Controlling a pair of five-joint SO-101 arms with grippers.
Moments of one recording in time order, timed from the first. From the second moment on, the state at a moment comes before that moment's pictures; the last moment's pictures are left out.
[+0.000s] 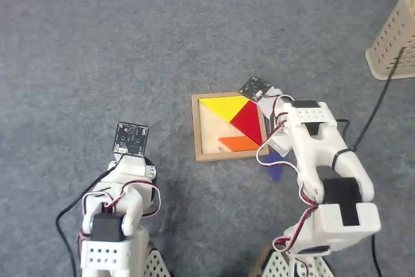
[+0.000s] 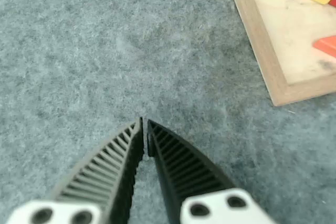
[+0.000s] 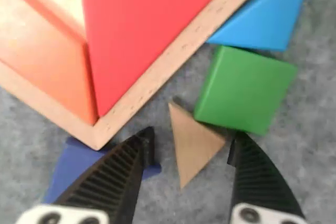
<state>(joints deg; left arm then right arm) -3.7 -102.7 96.9 68.5 -1.3 -6.9 5.1 34.5 49.6 45.3</state>
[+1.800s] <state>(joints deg) -3.7 -102.7 96.9 68.5 -1.3 -30.6 -1.7 34.0 42.1 41.9</state>
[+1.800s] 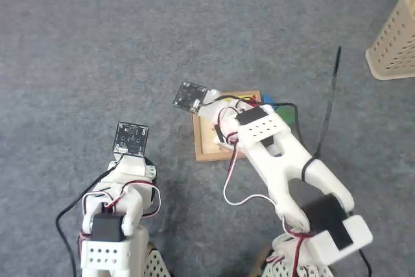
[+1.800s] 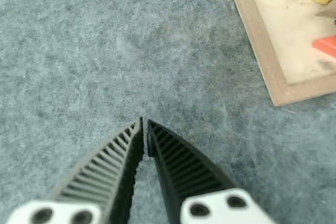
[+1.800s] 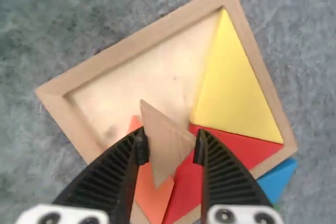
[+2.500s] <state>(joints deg) -3.7 -102.7 96.9 68.5 -1.3 -30.2 2.6 34.0 37.4 42.6</state>
